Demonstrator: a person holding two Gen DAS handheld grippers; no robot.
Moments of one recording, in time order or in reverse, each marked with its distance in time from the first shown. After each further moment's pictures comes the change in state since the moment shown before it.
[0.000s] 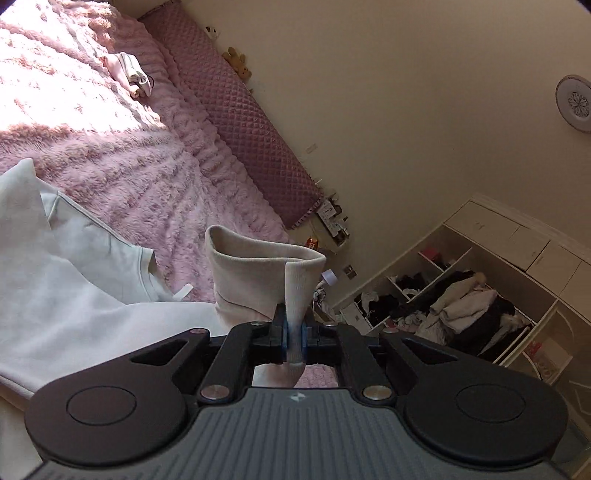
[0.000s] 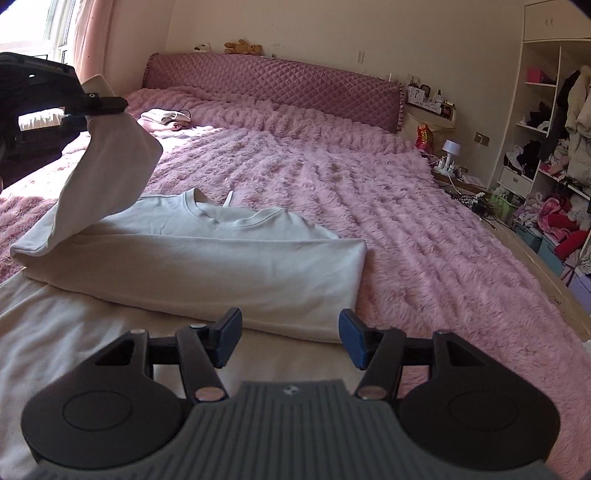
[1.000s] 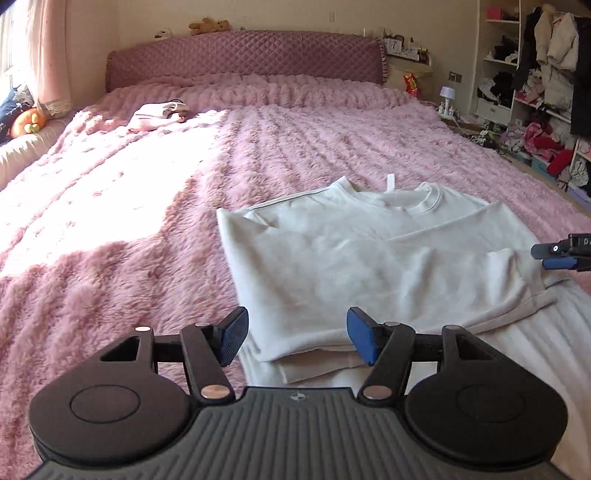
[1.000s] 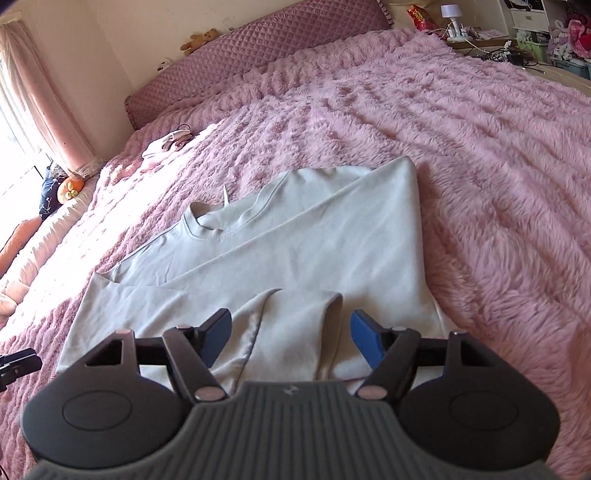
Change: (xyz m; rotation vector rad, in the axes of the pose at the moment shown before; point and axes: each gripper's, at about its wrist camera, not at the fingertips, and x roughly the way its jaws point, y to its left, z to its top) left arm -0.093 0.038 0.019 0.791 0.371 0.624; right arm 0.155 -0.059 0.014 0.483 0.169 0.338
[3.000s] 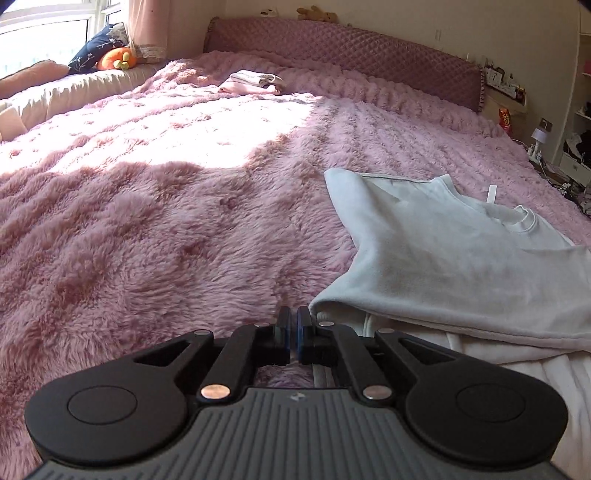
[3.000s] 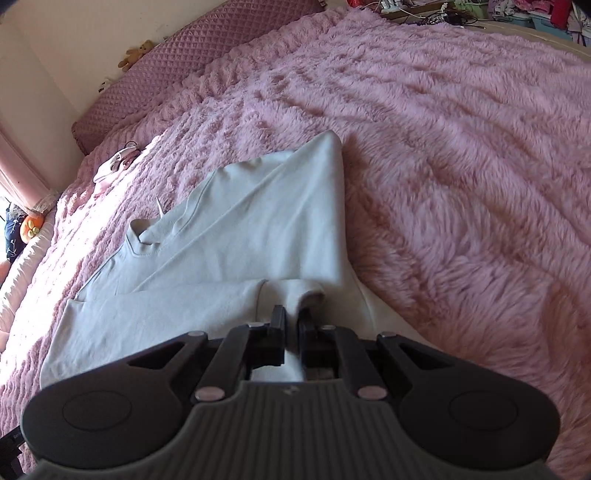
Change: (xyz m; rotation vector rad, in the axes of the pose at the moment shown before) left arm 0.042 0.039 -0.032 -0.282 -0.024 0.133; right arm 0.007 -0.043 -0.003 0.168 0.004 -0.093
